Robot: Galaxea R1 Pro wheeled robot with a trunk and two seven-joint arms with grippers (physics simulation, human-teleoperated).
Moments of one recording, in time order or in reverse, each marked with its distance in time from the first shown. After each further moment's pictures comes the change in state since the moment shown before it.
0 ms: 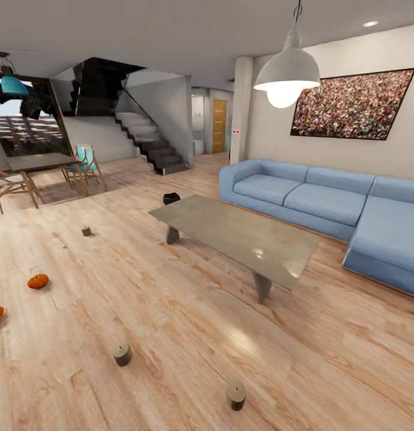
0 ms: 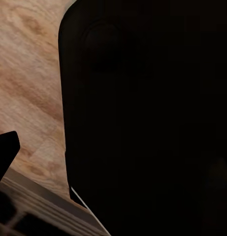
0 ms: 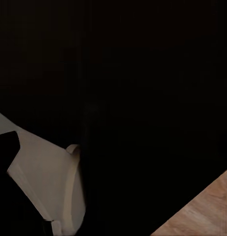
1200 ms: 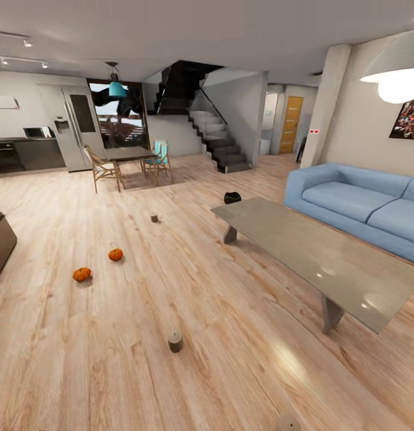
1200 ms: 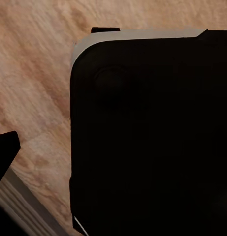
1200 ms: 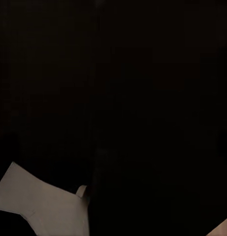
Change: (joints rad) left arm 0.000 0.006 0.014 -0.068 0.012 -0.016 0.004; right arm -0.002 0.014 0.011 -0.100 0.025 -0.013 0.005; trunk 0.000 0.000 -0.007
